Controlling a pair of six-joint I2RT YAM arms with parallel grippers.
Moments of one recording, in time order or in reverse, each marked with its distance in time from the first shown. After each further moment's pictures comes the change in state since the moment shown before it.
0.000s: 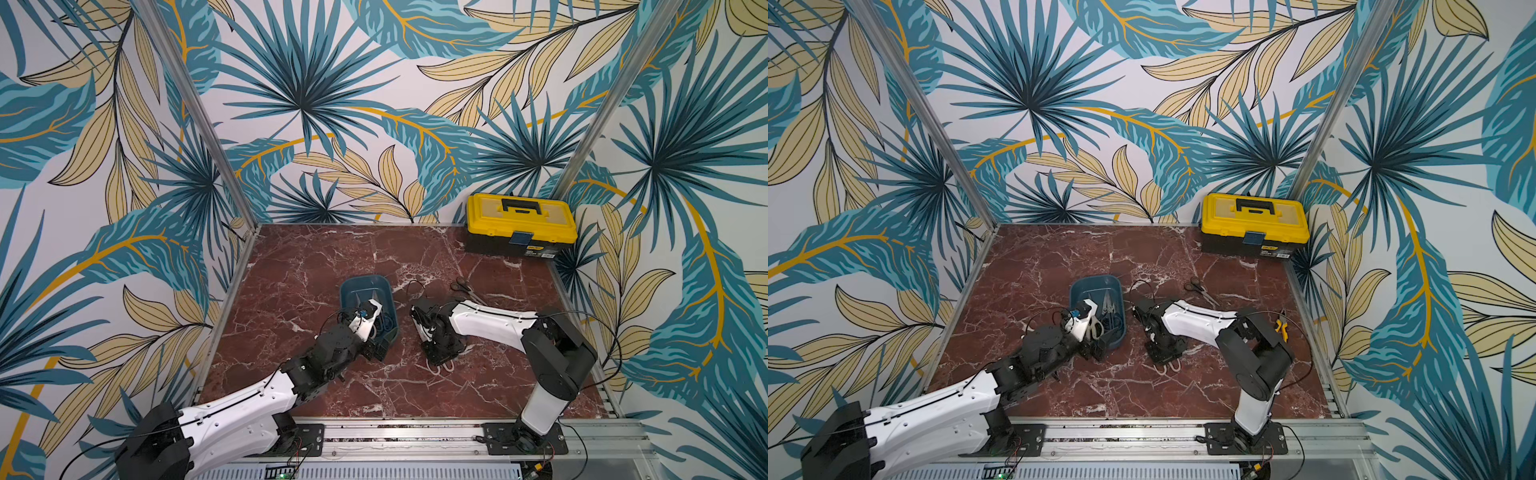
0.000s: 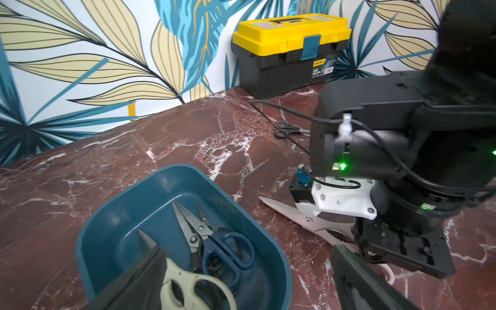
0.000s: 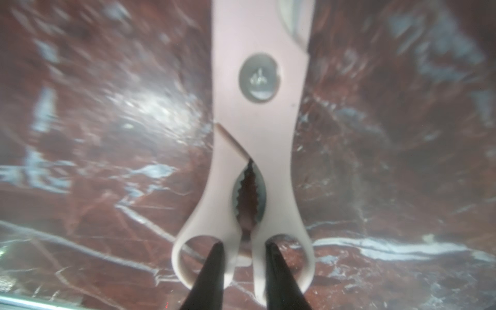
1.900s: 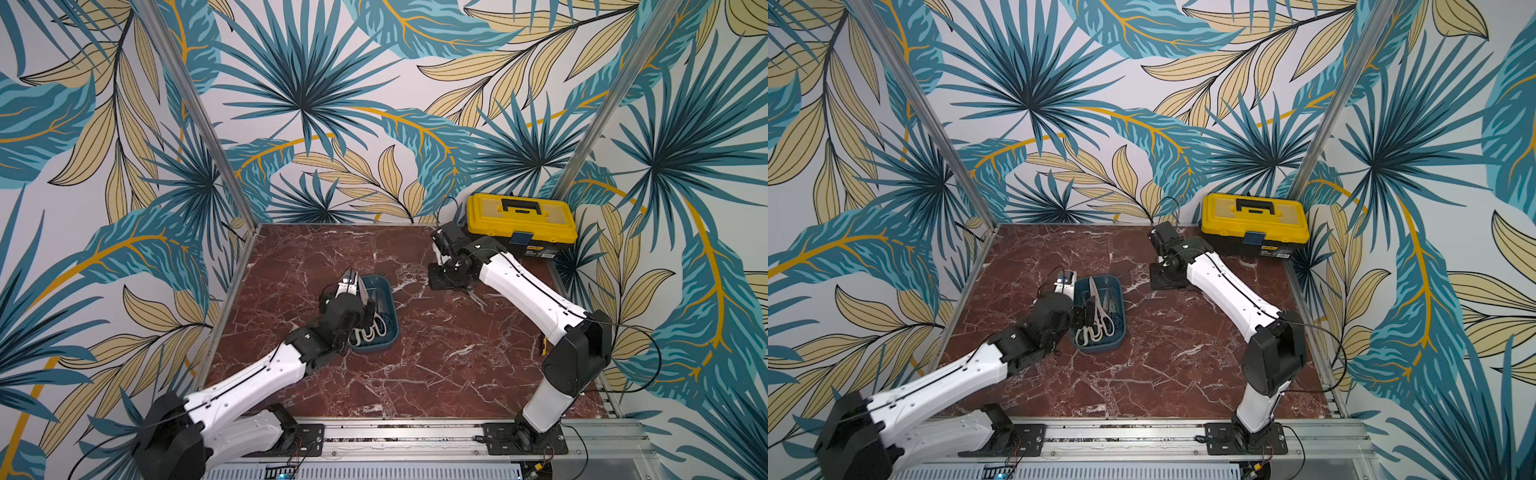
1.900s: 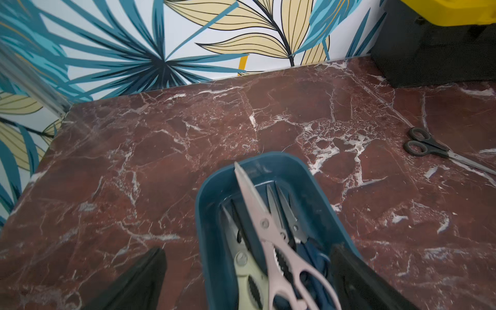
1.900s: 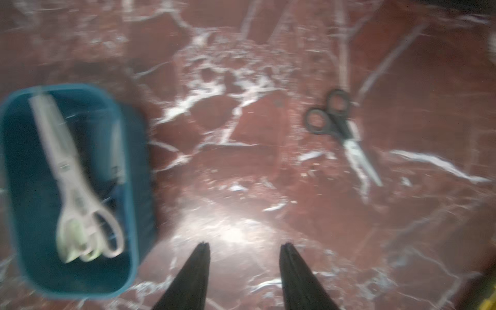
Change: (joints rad) left arm 0.134 0.359 0.477 -0.466 -0.284 -0.210; right arm -0.334 0.004 0.505 -0.119 0.148 0.056
